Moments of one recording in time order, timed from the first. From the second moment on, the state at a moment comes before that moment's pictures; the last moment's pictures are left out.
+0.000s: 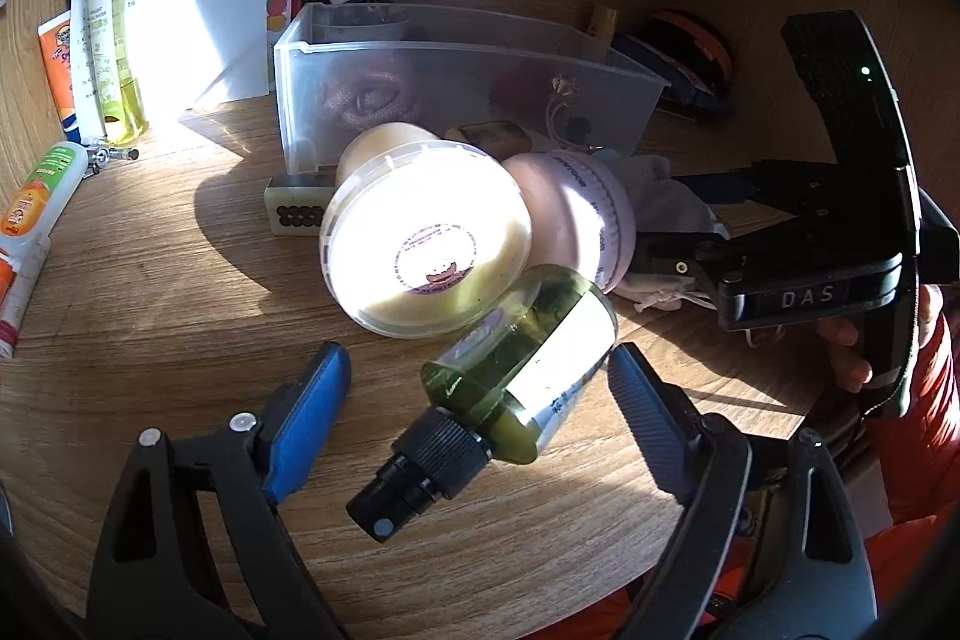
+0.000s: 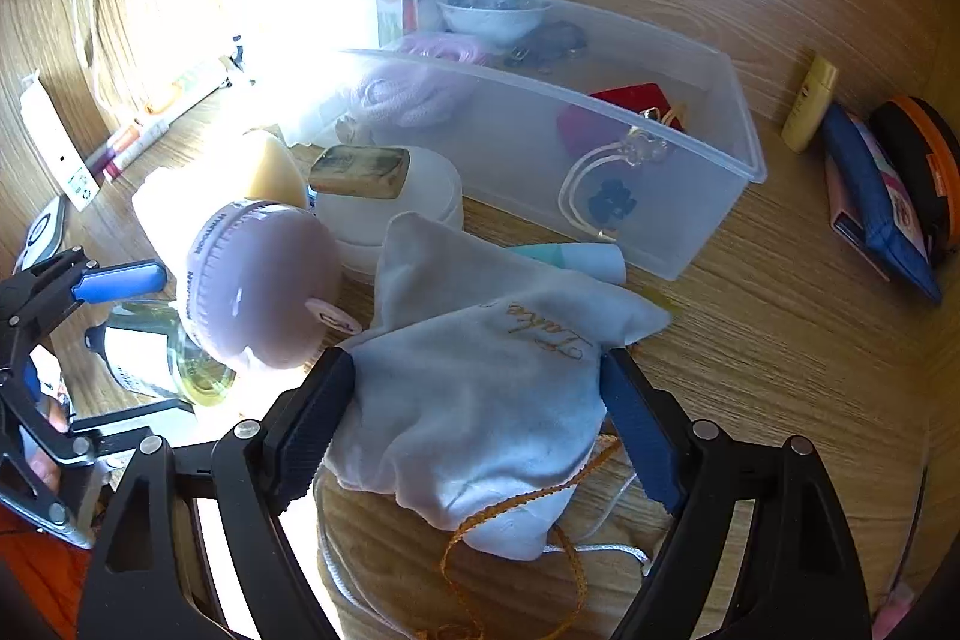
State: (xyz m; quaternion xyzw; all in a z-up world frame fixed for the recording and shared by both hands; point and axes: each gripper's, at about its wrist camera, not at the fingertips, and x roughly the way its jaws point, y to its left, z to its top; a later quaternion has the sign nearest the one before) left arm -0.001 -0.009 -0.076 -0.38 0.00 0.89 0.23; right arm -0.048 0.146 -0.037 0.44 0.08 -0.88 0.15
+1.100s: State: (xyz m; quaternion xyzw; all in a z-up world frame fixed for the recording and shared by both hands) left arm 0.005 -0.003 -0.056 -0.36 0.00 0.90 0.25; right arm -0.020 0.196 0.025 0.34 0.00 -0.93 0.15
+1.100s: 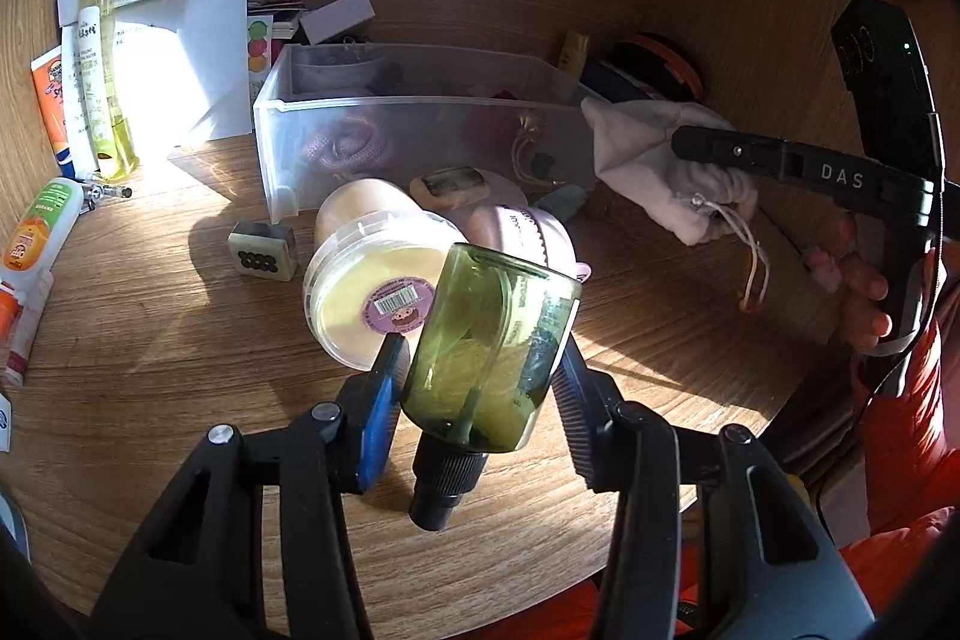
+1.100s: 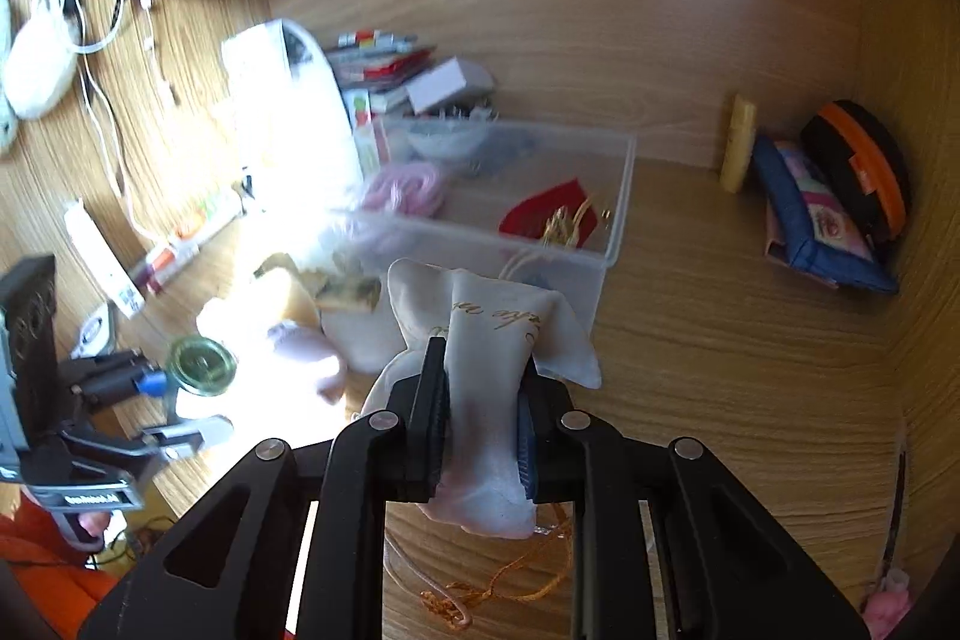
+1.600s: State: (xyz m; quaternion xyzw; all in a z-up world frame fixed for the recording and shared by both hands) left arm -0.001 -0.008 -0.041 -0.34 -0.03 0.91 0.25; right arm -0.021 0.239 0.044 0.31 -0.07 -0.94 0.13
